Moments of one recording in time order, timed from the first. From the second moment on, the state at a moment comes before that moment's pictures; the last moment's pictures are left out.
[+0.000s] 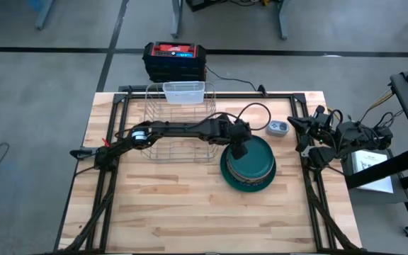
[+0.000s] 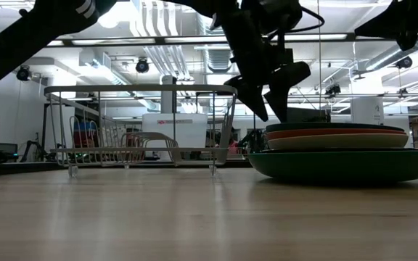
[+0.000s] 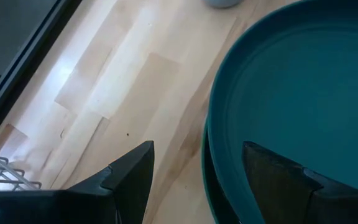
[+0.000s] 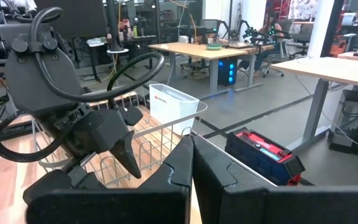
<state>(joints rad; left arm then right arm) 0.07 2.39 2.25 -0.89 -0.38 -0.29 0.28 0.11 0.53 -0.53 0.82 0.11</state>
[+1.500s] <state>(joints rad) 0.08 2.39 2.18 -0.78 -0.38 -0.37 0.28 0.11 0.52 -0.53 0.82 0.10</state>
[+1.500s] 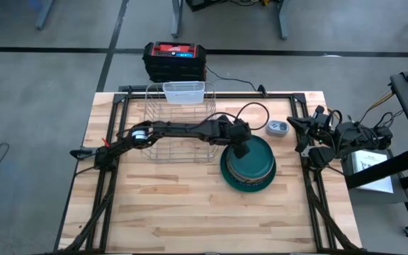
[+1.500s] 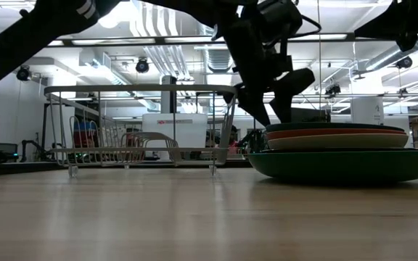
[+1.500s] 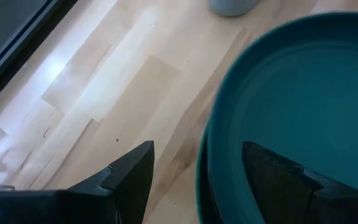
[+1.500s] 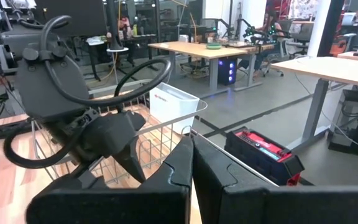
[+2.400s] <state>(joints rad) 0.08 2.39 2.18 -0.78 -0.44 -0.40 0.28 0.11 0.52 -0.53 0.82 0.11</state>
